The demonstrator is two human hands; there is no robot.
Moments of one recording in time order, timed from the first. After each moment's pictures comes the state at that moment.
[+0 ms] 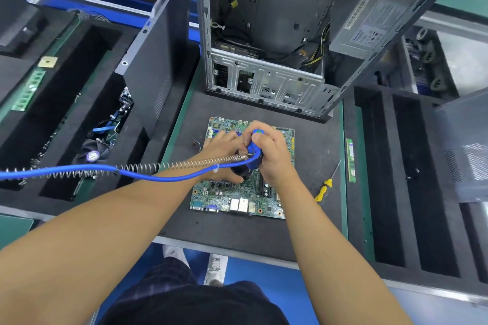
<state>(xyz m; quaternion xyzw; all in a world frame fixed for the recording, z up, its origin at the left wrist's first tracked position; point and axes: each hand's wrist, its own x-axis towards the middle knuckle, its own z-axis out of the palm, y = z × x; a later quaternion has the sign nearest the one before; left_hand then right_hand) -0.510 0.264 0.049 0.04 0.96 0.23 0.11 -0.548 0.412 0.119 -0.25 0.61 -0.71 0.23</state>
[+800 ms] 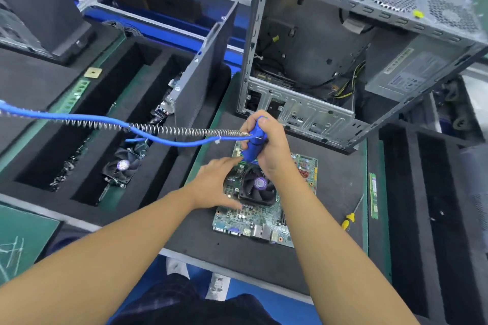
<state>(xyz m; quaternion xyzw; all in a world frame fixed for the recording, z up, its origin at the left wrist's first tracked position) -0.459 0.207 0.043 -0.05 0.93 0.33 0.12 -0.575 0.323 0.129 -0.23 0.53 -0.76 0.28</state>
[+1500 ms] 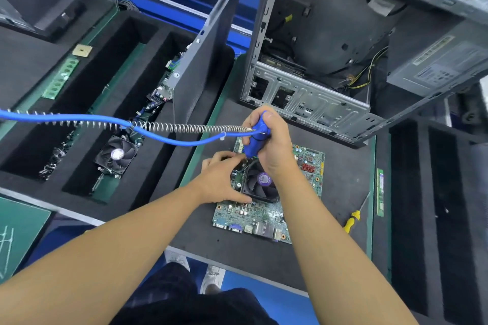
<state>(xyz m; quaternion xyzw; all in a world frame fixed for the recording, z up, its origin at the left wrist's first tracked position) -0.469 0.218 0.018 -0.14 0.90 0.40 0.13 -0.584 0.315 0.098 -0.20 0.55 -0.77 0.27</state>
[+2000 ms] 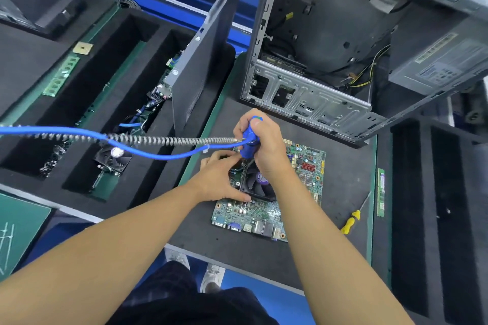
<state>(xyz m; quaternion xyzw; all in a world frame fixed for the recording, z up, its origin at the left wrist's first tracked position) -0.467 0.218 0.020 -0.15 0.89 0.41 0.13 -0.574 0.317 0.099 -0.26 0.61 -0.69 0.29</state>
